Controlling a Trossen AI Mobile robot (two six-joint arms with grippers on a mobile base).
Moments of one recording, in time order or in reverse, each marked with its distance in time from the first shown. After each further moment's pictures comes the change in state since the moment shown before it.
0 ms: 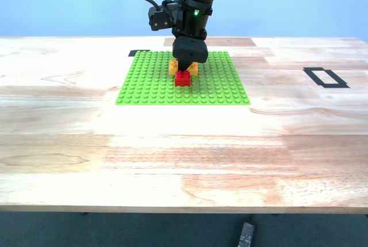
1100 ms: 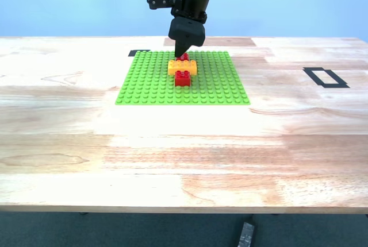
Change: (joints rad) arm 0 0.000 0.000 0.000 0.000 0.000 0.026; arm 1 0.000 -0.075 0.013 -0.002 0.000 0.056
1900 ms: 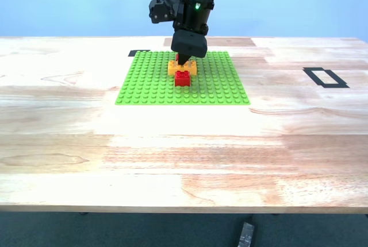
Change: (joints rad) arm 0 0.000 0.000 0.000 -0.001 0.000 0.000; arm 1 0.000 0.045 -0.029 0.007 -0.007 -0.002
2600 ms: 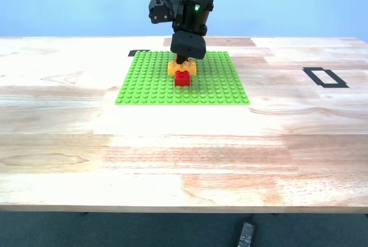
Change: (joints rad) arm 0 0.000 0.000 0.000 0.005 -0.001 0.000; arm 1 -0.004 -0.036 -0.020 0.051 0.007 -0.010
